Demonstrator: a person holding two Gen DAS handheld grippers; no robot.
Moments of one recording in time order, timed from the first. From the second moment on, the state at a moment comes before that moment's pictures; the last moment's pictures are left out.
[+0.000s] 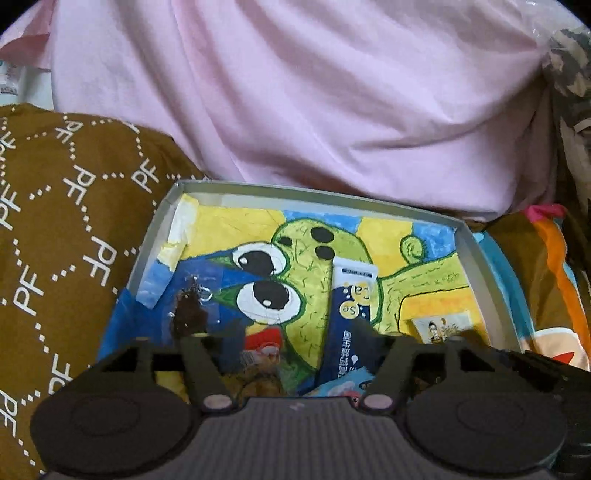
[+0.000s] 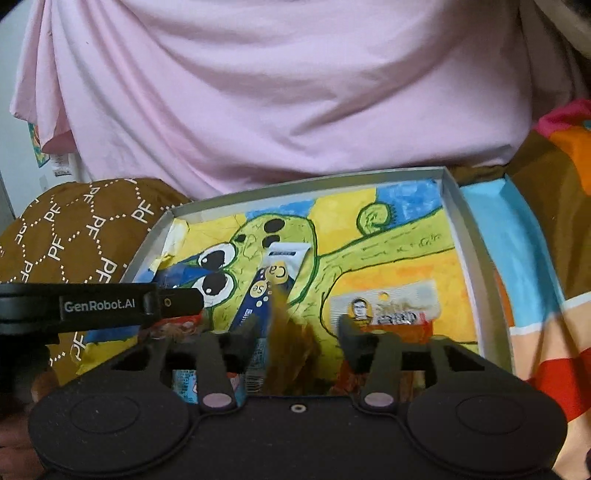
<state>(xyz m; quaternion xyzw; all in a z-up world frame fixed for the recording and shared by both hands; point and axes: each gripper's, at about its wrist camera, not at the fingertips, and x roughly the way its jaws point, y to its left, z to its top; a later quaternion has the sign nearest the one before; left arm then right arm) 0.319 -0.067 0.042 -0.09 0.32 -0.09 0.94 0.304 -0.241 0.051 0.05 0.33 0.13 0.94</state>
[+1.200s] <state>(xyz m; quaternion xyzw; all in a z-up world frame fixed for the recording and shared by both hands) 0.143 -0.016 0.092 -0.09 0.25 -0.07 0.96 0.086 -0.243 0.138 0.01 0.15 0.08 0.98</state>
